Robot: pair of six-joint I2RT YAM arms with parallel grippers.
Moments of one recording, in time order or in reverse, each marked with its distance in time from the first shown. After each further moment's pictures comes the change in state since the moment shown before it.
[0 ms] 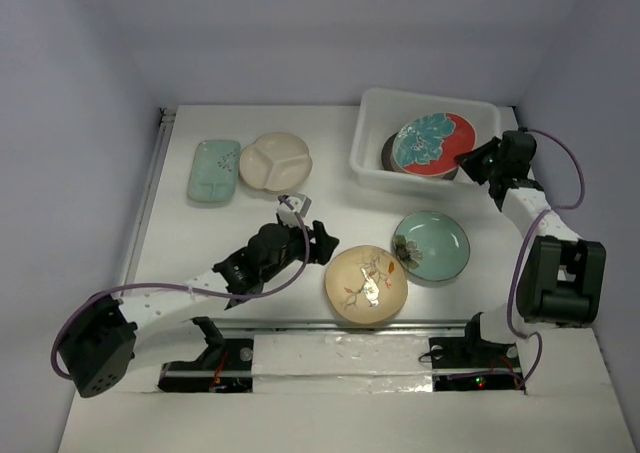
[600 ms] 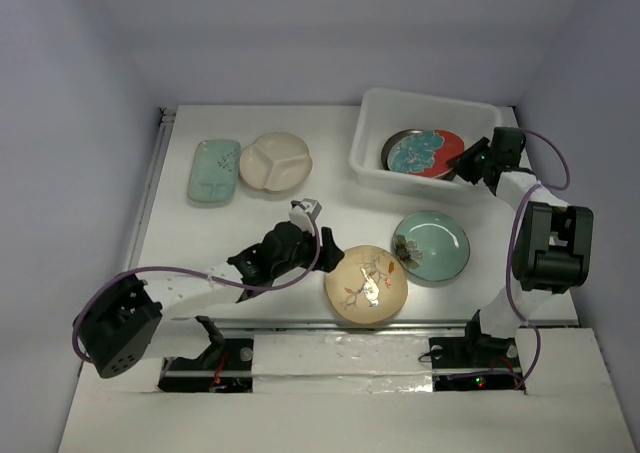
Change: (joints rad) left arm 0.000 0.172 0.052 -0.044 0.111 -0.095; right arm -0.029 0.258 0.134 -0.035 -0.082 -0.035
